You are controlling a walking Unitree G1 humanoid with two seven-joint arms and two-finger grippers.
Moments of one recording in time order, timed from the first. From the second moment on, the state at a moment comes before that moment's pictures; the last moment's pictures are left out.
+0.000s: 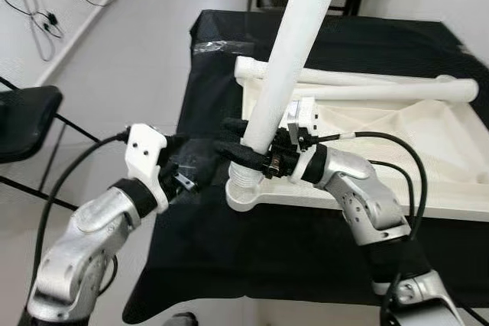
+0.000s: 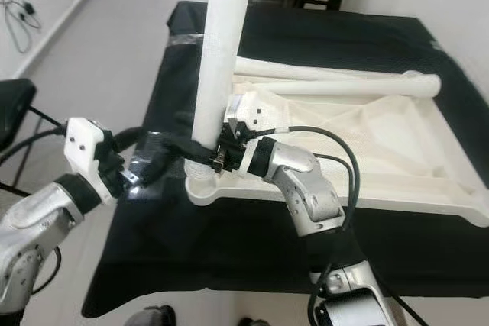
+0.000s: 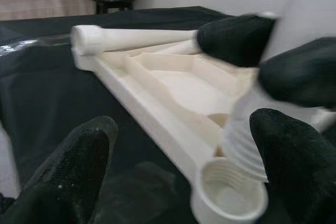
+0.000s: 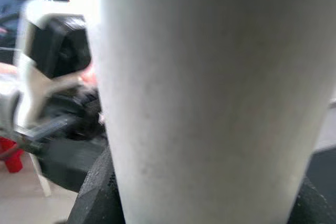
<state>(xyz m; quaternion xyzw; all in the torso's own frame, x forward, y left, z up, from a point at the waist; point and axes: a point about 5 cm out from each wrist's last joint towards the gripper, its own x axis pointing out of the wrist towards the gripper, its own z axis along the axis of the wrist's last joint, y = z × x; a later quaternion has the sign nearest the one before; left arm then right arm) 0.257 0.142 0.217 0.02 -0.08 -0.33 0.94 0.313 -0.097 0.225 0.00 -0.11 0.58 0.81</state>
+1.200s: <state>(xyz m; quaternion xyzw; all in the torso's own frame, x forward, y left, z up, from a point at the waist) 0.219 0.154 0.169 0.03 0.06 -0.35 0.93 0.322 -0.065 0.198 0.02 -0.05 0.59 0.81</state>
